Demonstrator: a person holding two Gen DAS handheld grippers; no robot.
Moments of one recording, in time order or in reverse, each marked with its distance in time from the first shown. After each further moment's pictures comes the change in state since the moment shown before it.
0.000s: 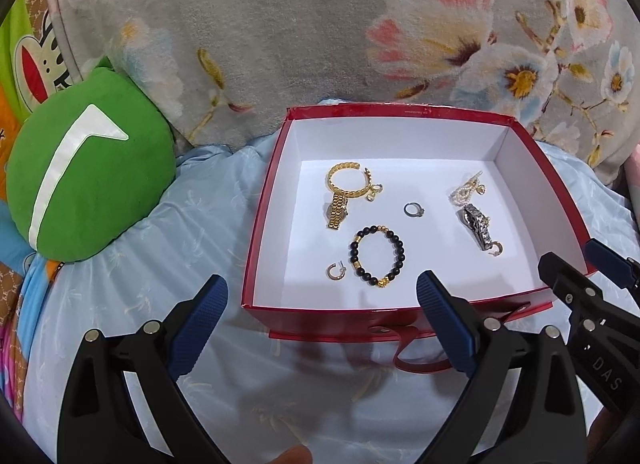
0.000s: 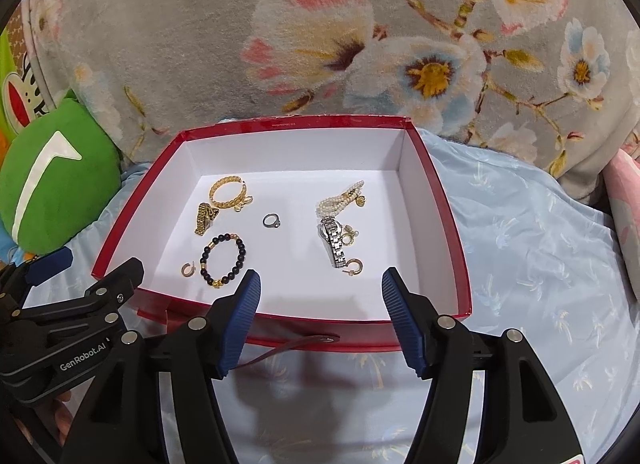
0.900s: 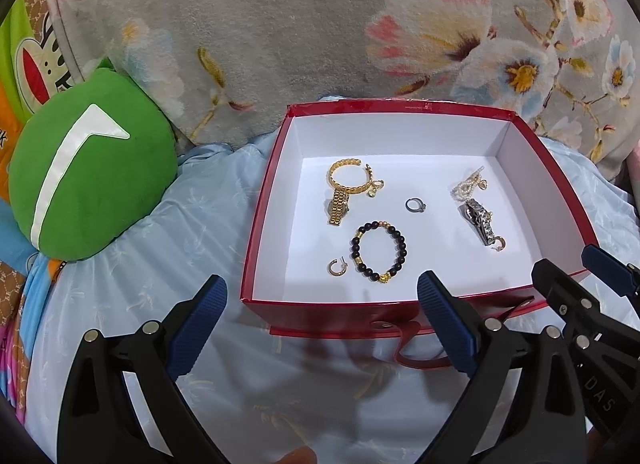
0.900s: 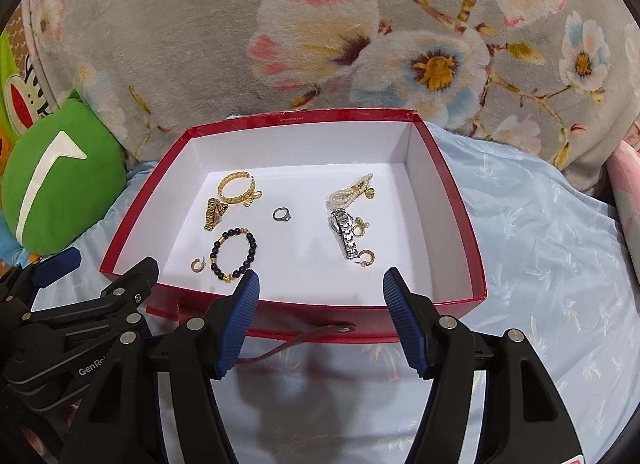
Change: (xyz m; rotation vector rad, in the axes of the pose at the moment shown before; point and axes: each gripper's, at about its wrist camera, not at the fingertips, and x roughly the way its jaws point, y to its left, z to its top) left arm -0.001 -0.003 -0.003 0.008 0.001 0.015; right arm -0.002 0.008 -0.006 0.007 0.004 0.006
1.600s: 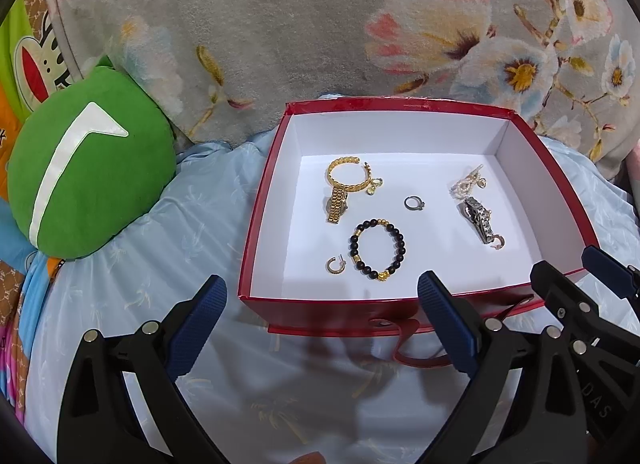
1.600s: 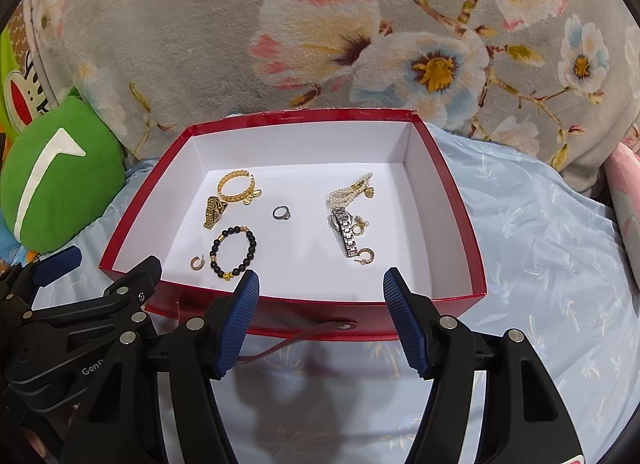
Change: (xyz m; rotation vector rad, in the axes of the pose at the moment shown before) left arm 0.000 -0.002 -0.001 0.000 0.004 -0.002; right arm -0.001 0.000 -0.002 0.000 0.001 -0.004
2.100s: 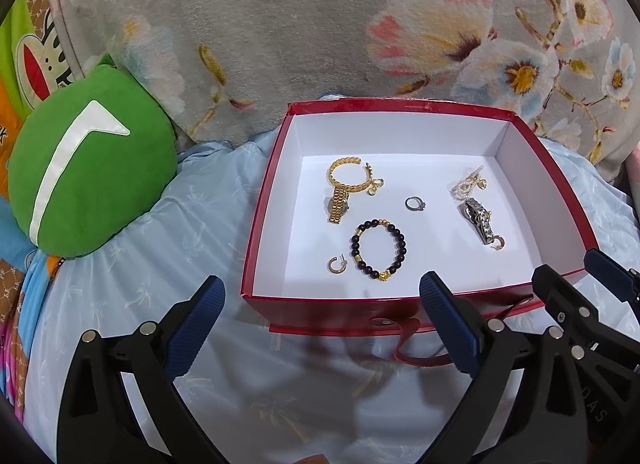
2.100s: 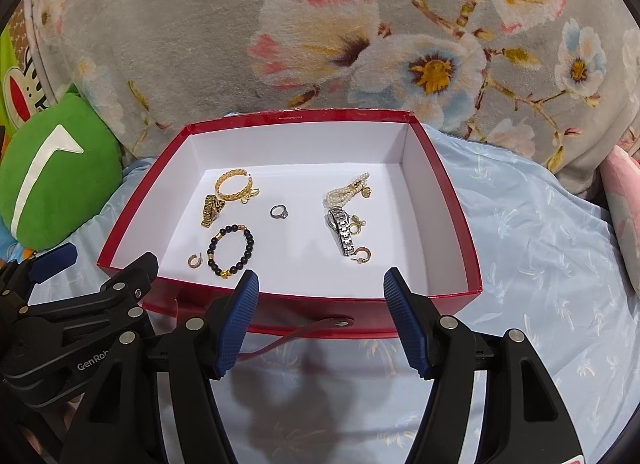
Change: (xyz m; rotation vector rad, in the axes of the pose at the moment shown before) left arm -0.001 0.002 0.000 -0.007 0.001 -0.003; right arm -0.003 0.000 -0.001 -0.005 -0.004 -0.014
